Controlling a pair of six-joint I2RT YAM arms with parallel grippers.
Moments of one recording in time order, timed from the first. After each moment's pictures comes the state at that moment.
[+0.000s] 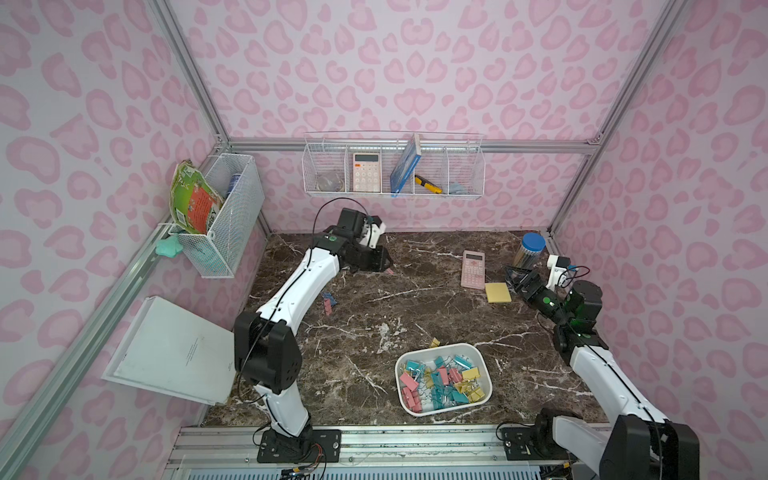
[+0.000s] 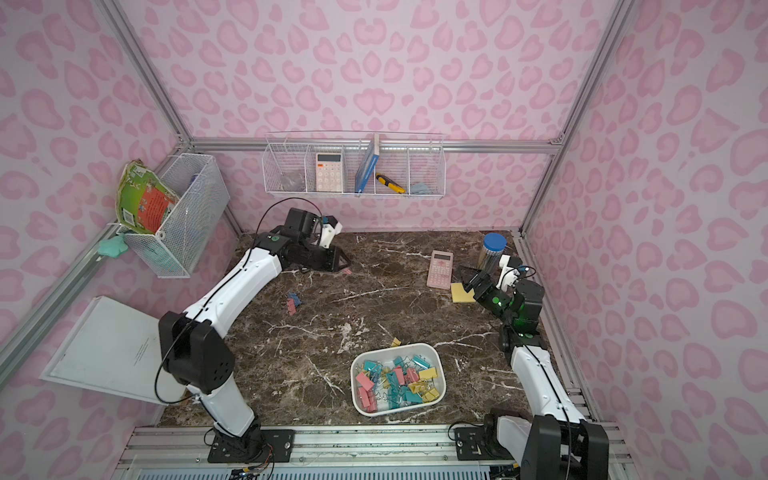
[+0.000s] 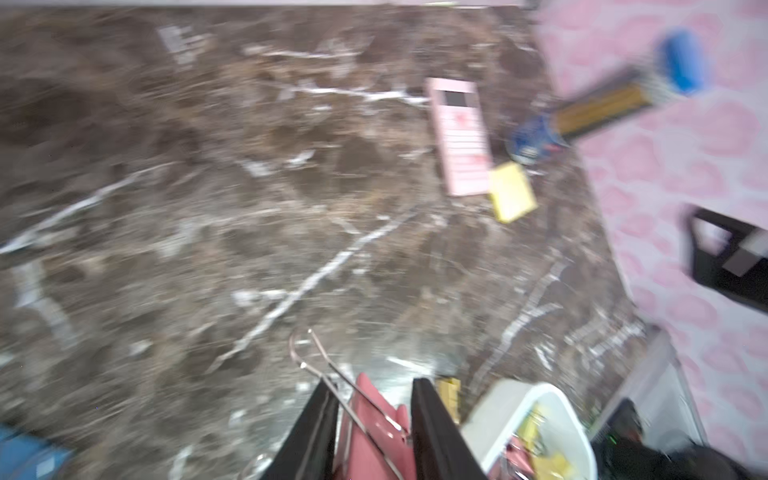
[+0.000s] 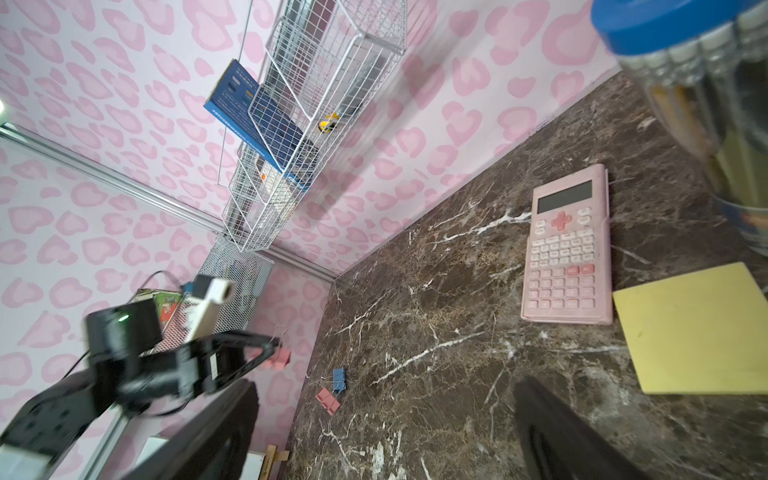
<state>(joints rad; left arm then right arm) -0.47 1.67 1.59 -0.73 0.46 -0.16 -0.11 1.10 0.54 0.39 -0.69 0.87</state>
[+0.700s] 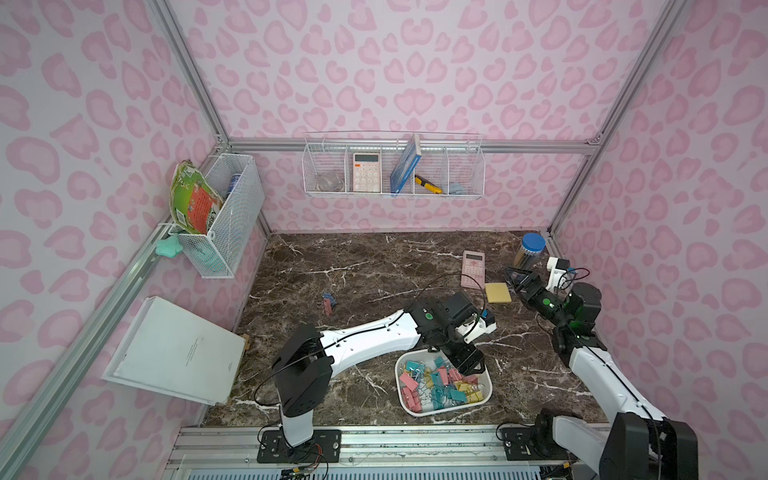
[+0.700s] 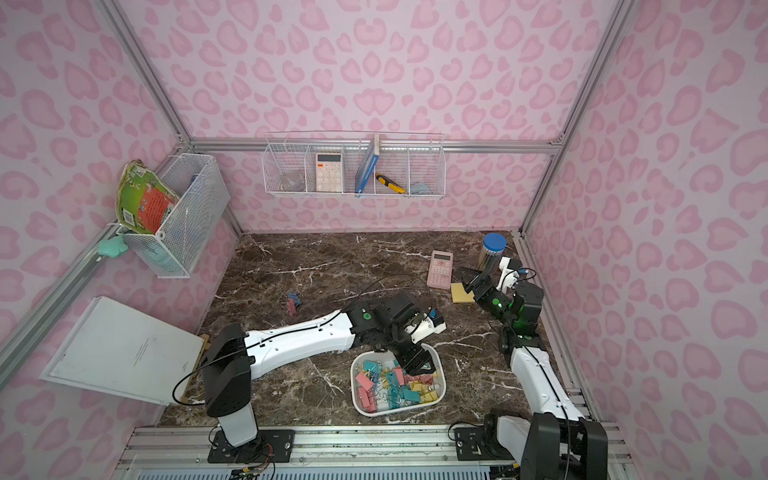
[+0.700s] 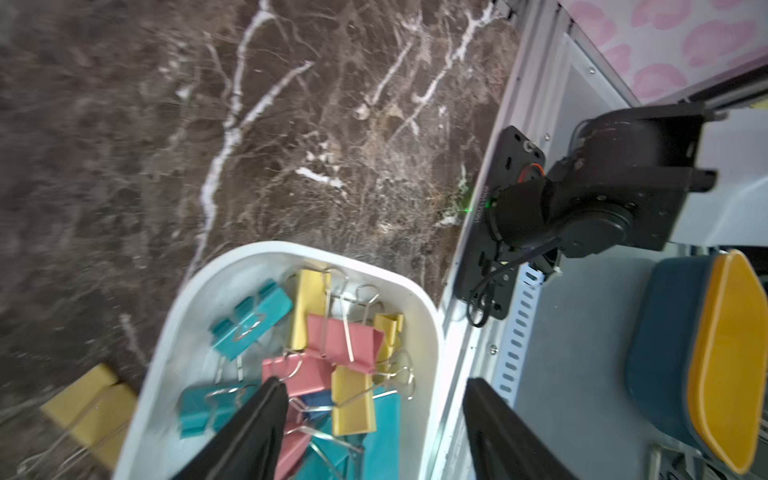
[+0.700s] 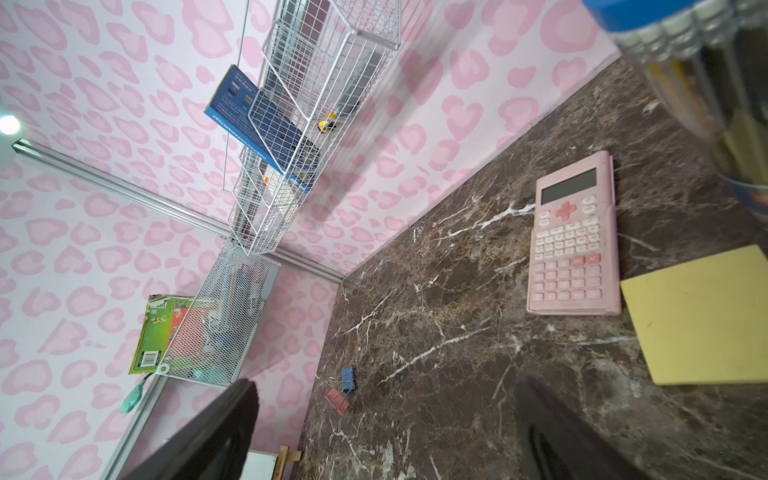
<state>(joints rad) -1.03 1.78 1.48 -0.64 0.36 -0.12 -0.11 1.09 0.53 0.43 -0.70 0.91</state>
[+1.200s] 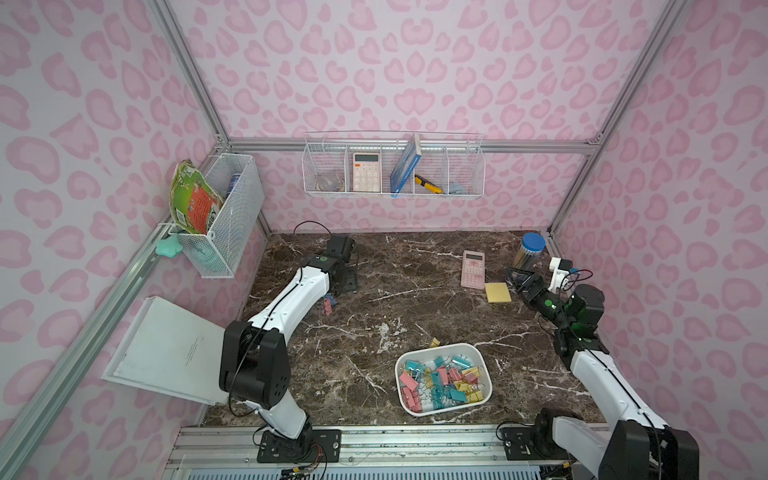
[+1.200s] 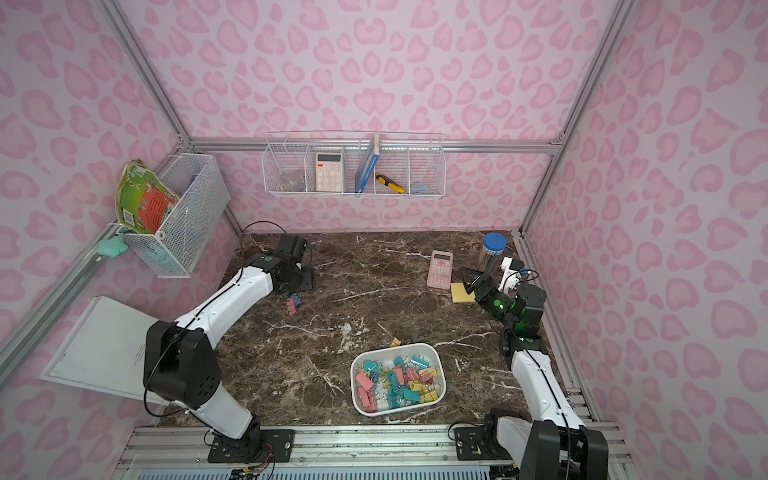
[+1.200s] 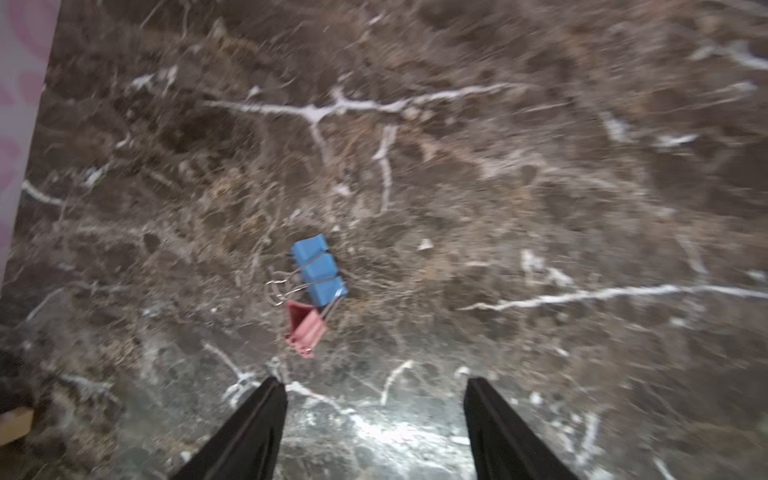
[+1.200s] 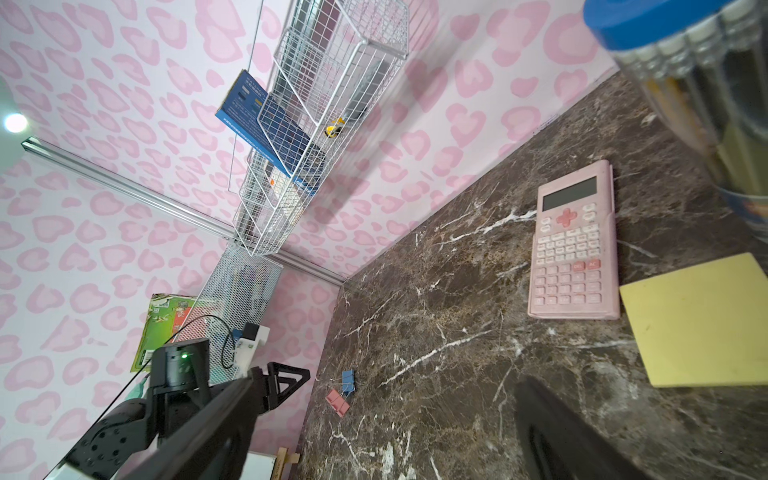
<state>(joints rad) -0.22 1.70 1.37 -0.80 -0.27 -0.37 -0.12 1.05 0.52 0.42 -0.70 0.91</state>
